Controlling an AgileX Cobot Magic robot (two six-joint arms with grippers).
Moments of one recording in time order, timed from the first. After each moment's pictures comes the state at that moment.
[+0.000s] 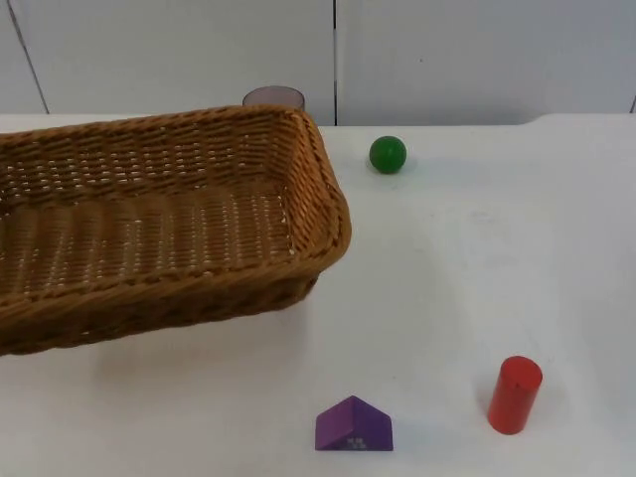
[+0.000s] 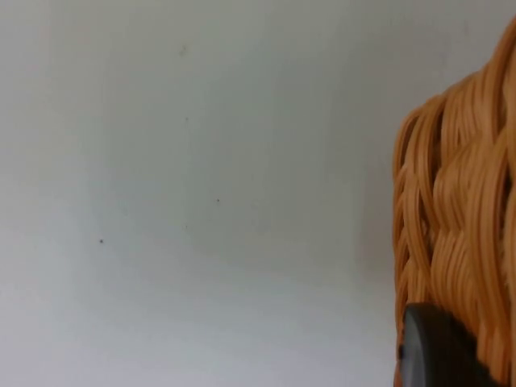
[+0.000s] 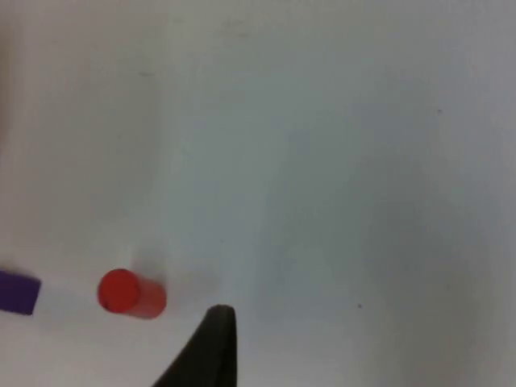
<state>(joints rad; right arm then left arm) 0.00 0.92 -0.70 0.27 0.75 -0.29 0.33 1.57 -0.82 -0.69 0.77 0.51</state>
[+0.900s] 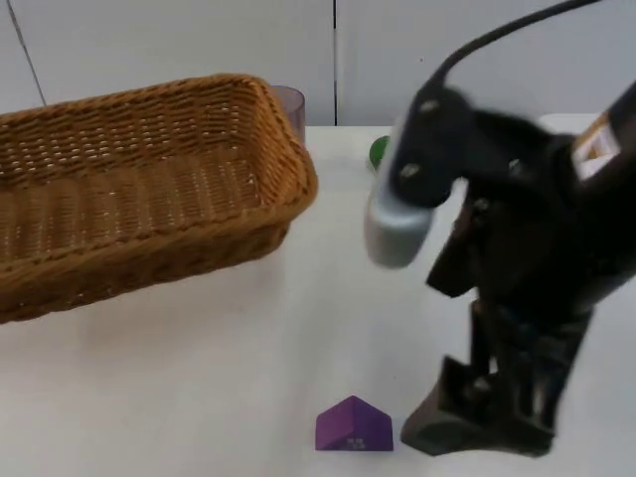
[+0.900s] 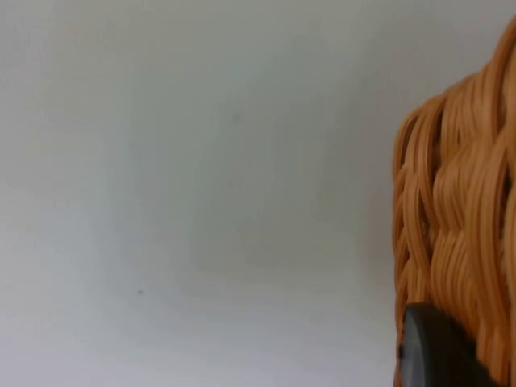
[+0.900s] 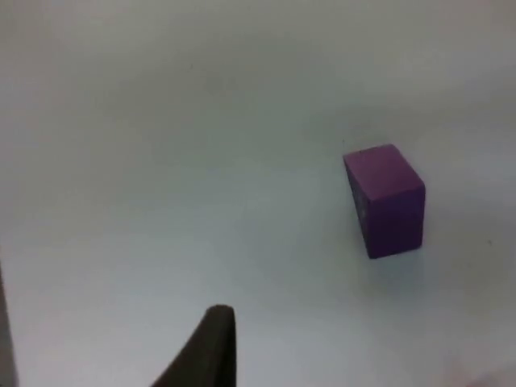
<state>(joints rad) 0.78 1.60 -0.93 0.26 0.57 -0.72 0.37 1.62 -0.85 -0.74 0.70 0.49</state>
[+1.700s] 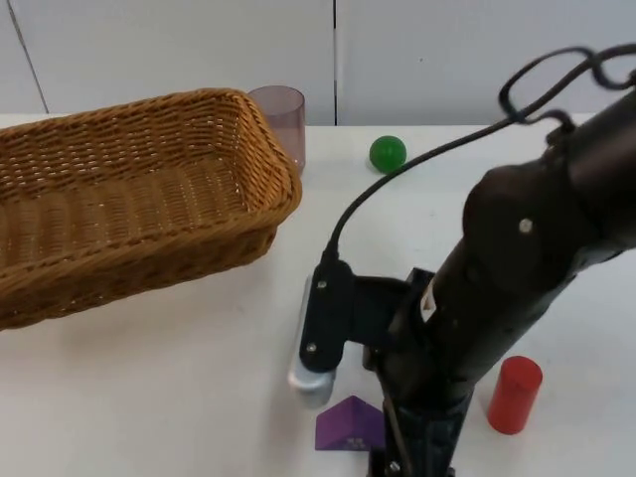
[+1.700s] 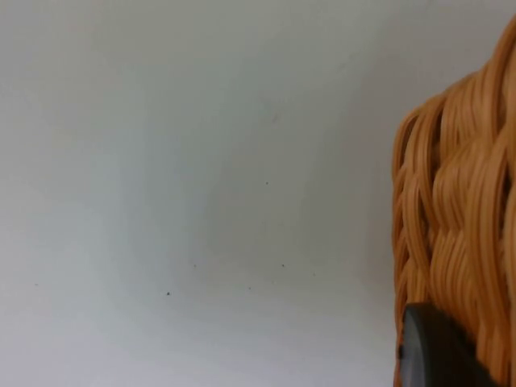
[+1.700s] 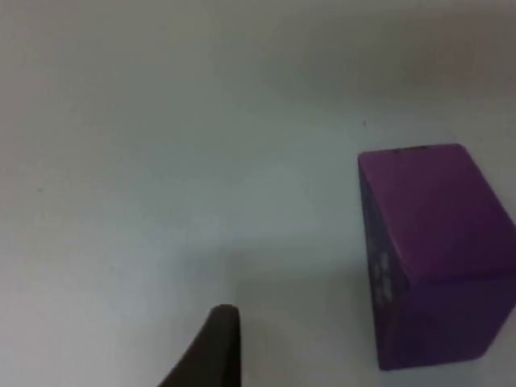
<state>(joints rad) 0.78 2.05 -1.04 0.22 0.33 -0.86 0.40 1.66 -0.86 -0.74 0.69 0.49</state>
